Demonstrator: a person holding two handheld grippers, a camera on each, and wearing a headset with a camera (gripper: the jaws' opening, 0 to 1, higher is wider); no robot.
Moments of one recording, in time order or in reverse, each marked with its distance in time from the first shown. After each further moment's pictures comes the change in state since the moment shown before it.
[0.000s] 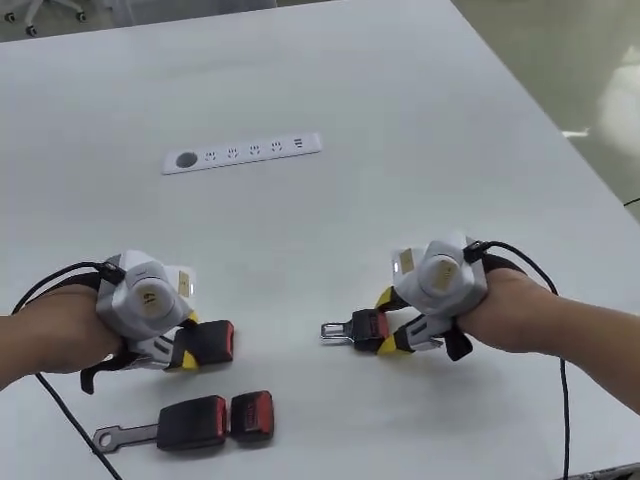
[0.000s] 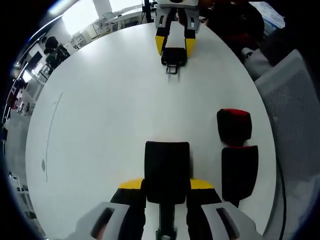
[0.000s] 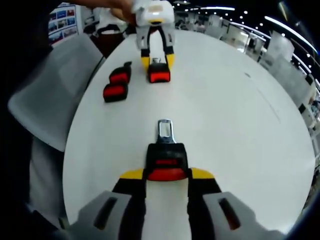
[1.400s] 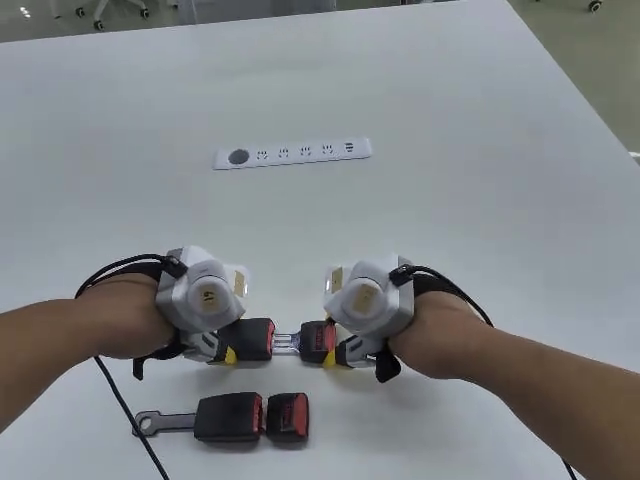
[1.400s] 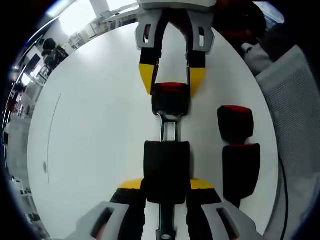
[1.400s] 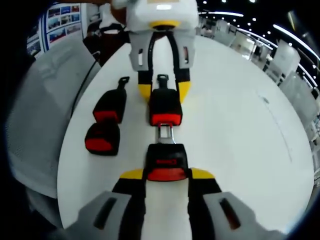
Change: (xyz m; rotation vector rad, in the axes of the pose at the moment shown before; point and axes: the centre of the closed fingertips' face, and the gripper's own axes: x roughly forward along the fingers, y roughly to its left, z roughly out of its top) left arm 0.008 0.003 -0.005 0.030 0.039 0.016; right arm 0.065 0.009 0.093 -0.064 -0.023 0.010
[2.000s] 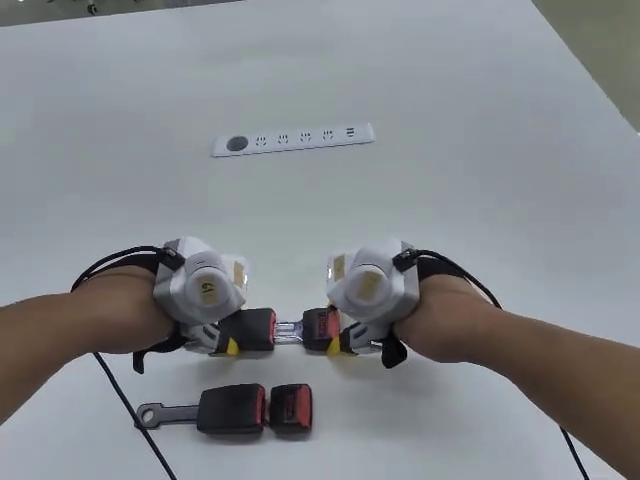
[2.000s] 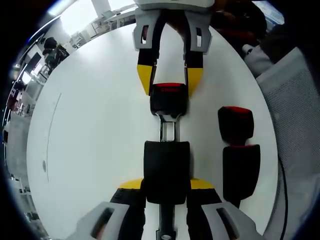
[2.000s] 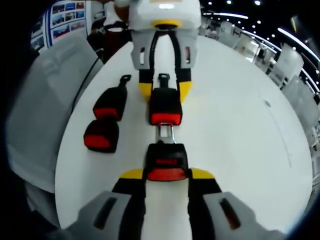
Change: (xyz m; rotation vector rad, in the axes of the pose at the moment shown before) left arm 0.001 0.001 0.001 -0.012 -0.006 -0.003; right arm 0.000 -0.004 -0.001 -0.037 0.010 0.011
